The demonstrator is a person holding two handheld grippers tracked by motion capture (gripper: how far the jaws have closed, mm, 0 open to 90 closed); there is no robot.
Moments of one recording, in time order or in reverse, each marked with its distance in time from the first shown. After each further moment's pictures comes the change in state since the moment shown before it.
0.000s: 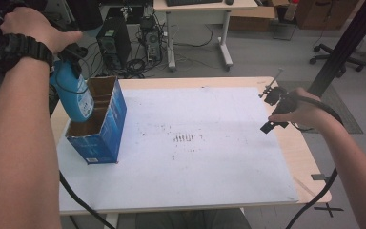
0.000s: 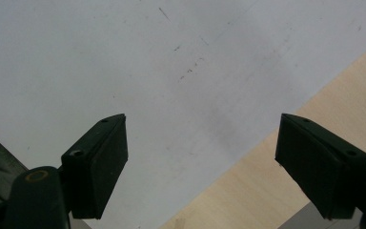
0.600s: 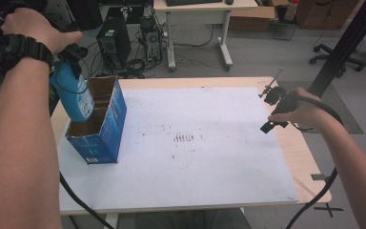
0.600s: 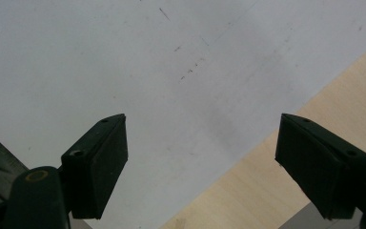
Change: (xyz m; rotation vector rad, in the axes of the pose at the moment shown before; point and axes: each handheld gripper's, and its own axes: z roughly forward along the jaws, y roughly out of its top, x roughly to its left) left arm 0.001 0.003 0.004 0.006 -0.003 0.007; right arm 0.000 0.001 0.000 0.001 0.001 0.003
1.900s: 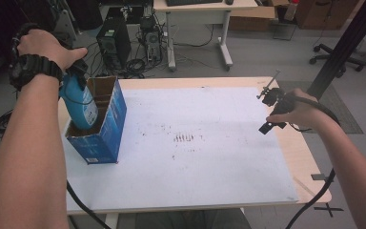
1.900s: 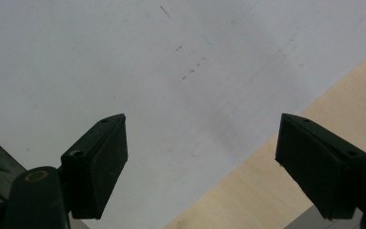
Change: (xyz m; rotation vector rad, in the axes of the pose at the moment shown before) left arm 0.006 0.009 0.049 0.025 -0.021 0.001; right arm 0.000 0.003 0.006 0.012 0.003 -0.003
